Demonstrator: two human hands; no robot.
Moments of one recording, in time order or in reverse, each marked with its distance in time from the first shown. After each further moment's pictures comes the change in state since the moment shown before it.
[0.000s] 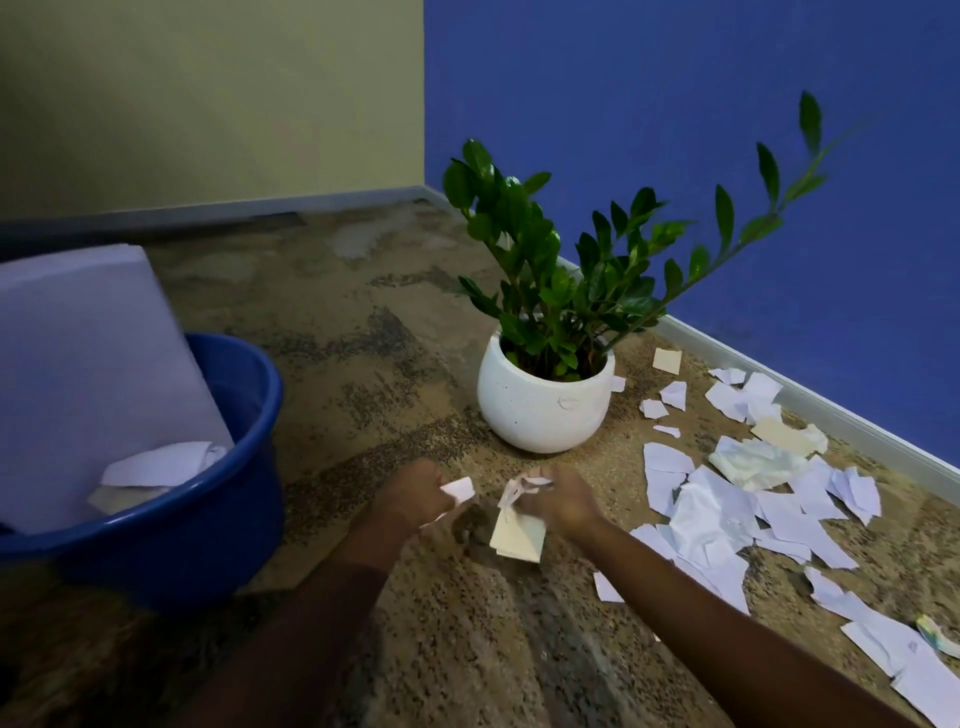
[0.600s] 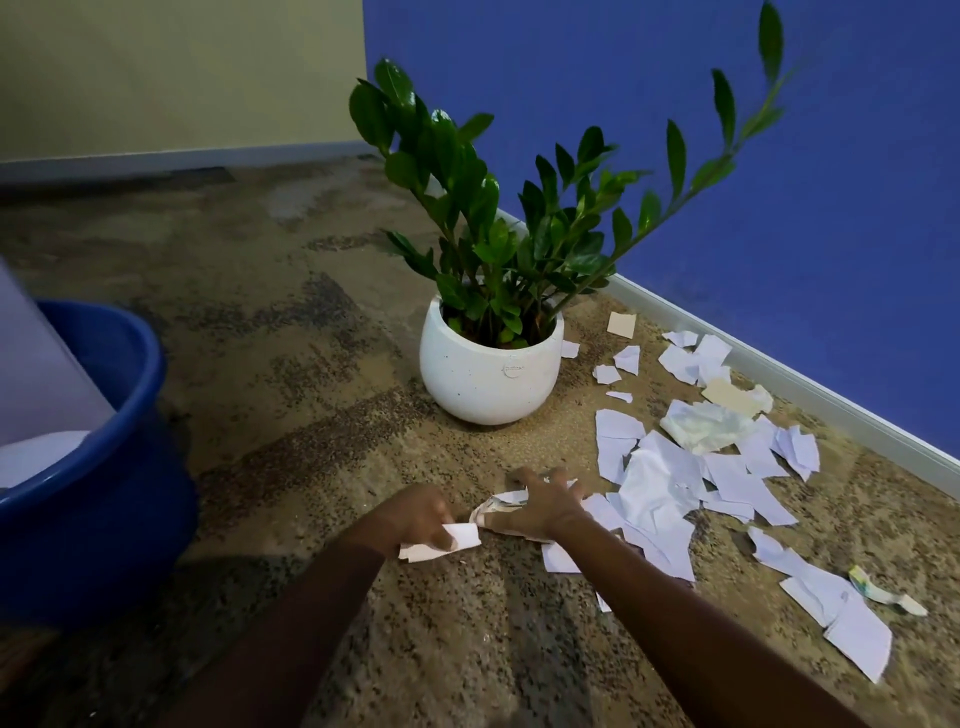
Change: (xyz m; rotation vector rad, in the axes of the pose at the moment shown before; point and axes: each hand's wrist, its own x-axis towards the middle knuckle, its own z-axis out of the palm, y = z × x) left_hand 0.012 0.022 0.062 0.135 -0.424 0.116; right_hand 0.029 0.068 -0.016 -0.627 -0.167 0.186
